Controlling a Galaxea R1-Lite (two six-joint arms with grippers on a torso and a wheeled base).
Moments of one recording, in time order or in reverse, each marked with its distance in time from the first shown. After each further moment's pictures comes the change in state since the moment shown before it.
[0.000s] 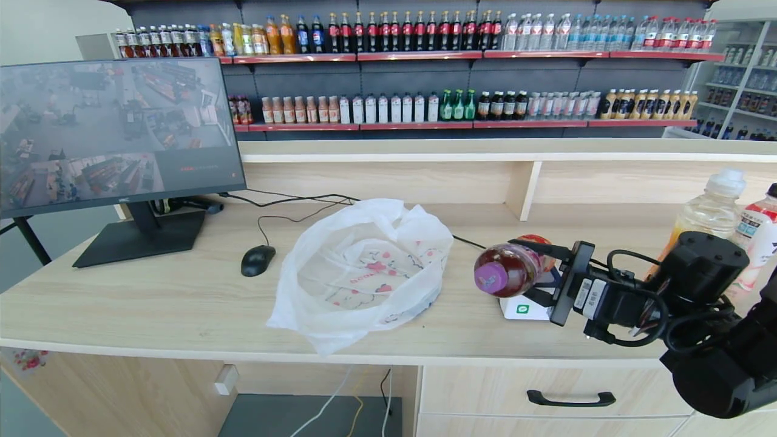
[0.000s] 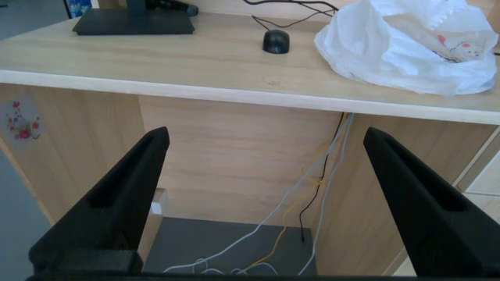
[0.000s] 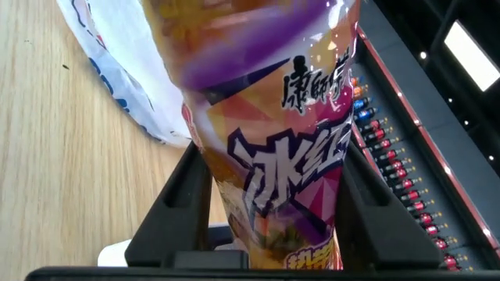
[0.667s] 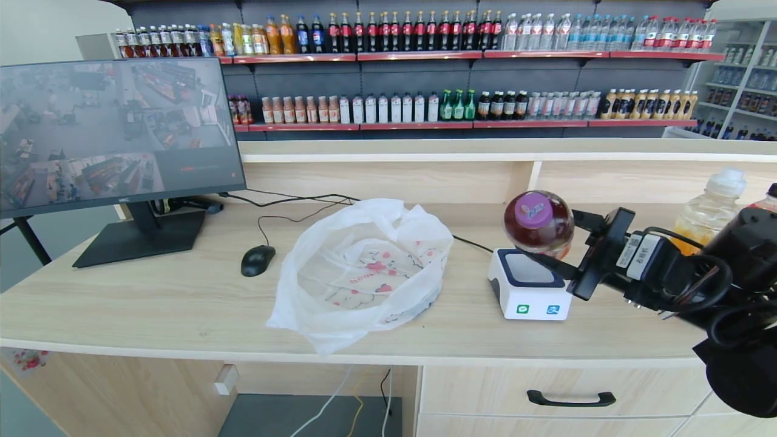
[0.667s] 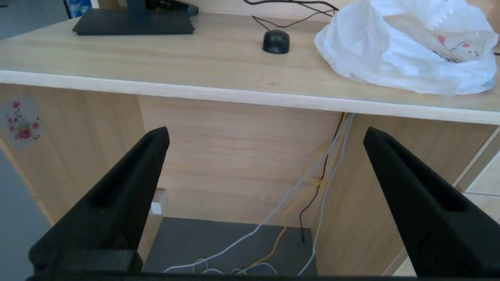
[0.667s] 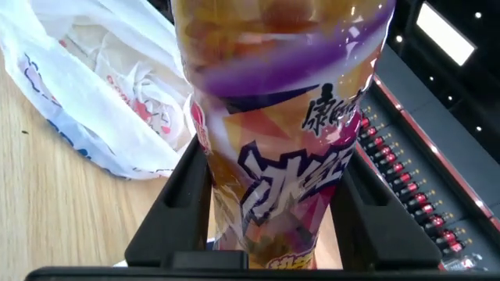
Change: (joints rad) left arm 0.000 0.000 0.000 0.000 0.000 0.000; right arm 0.001 -0.154 -0.004 -0.001 -0.080 0.197
